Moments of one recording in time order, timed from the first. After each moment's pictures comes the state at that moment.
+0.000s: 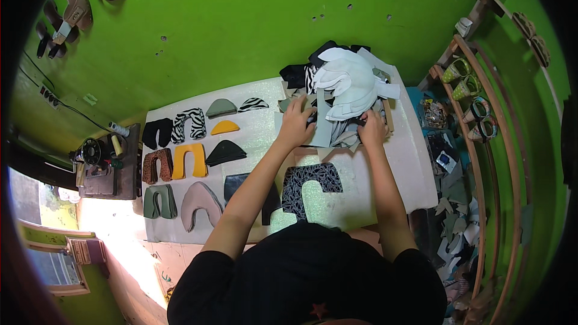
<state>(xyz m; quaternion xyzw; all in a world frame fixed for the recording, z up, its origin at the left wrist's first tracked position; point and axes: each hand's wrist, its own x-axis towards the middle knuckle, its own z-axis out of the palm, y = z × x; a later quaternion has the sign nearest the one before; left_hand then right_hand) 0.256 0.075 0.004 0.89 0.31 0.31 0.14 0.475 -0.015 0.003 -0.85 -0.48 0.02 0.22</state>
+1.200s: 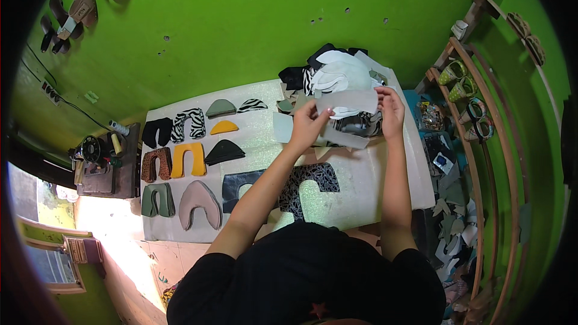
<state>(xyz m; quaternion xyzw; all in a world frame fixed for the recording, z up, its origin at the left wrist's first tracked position) 0.293 0.034 0.056 0.58 0.27 0.48 0.60 0.488 -0.028 0.101 -0.42 -0.45 0.32 0.72</state>
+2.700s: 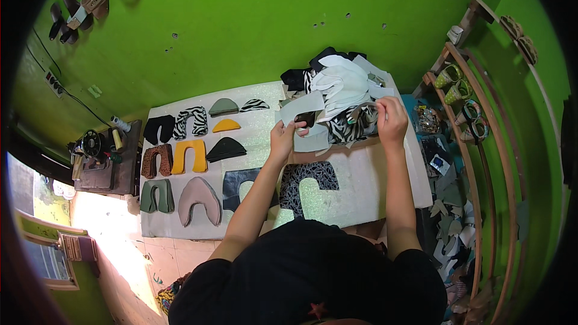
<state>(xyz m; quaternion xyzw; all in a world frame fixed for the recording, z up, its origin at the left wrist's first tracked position) 0.233 0.012 0.031 0.41 0.36 0.46 0.70 0.474 -0.059 0.120 -0.57 -0.64 -0.24 0.46</state>
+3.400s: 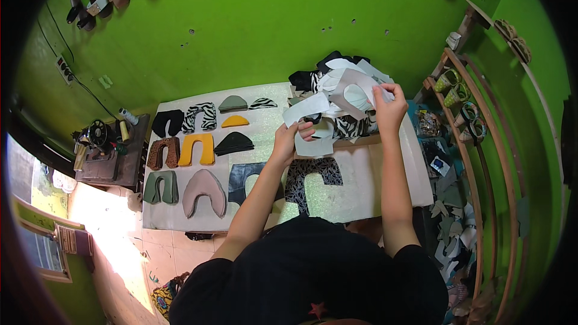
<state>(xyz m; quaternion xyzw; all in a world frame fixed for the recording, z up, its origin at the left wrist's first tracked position) 0.211 -0.017 0.048 0.33 0.31 0.45 0.77 0.434 -0.057 0.148 -0.62 -0.45 -0.03 0.64</state>
